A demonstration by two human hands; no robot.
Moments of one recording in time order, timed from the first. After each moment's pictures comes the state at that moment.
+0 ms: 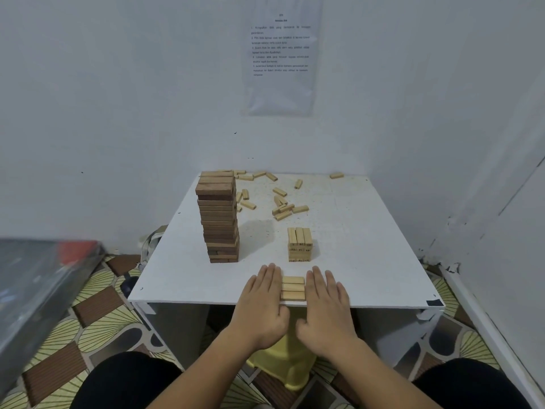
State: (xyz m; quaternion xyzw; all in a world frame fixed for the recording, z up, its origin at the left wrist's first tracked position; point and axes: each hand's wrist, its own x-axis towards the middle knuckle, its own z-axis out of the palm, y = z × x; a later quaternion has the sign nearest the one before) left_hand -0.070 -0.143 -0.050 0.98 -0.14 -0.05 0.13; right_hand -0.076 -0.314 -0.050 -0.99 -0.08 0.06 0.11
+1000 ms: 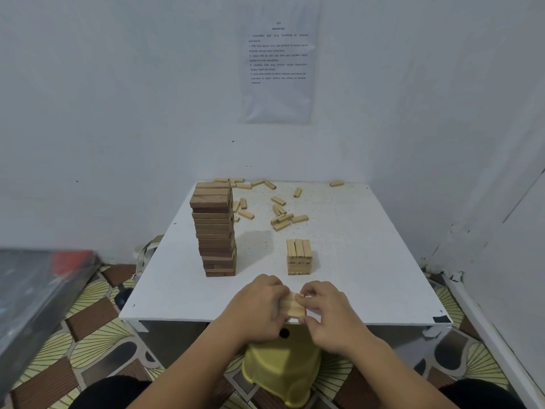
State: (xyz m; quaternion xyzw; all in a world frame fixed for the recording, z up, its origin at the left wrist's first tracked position) left_hand -0.037 -0.130 -0.014 0.96 -0.24 -0.02 0.15; right_hand -0.040 -0.344 -0.051 -0.93 -0.20 0.01 0.30
